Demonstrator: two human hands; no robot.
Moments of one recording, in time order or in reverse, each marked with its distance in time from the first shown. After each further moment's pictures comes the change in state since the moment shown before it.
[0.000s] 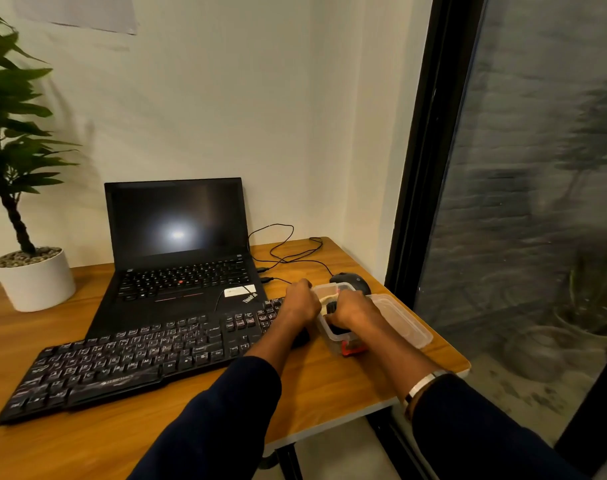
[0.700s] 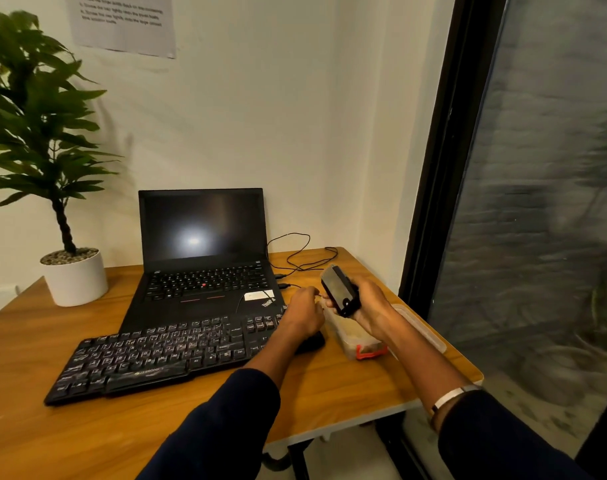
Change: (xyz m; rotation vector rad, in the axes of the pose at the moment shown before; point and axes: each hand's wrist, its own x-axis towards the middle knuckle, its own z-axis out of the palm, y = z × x) left_hand -0.032 -0.010 -0.030 0.060 0.035 0.146; right_hand -0.016 -0.007 -0.023 1.483 -0.340 -0.058
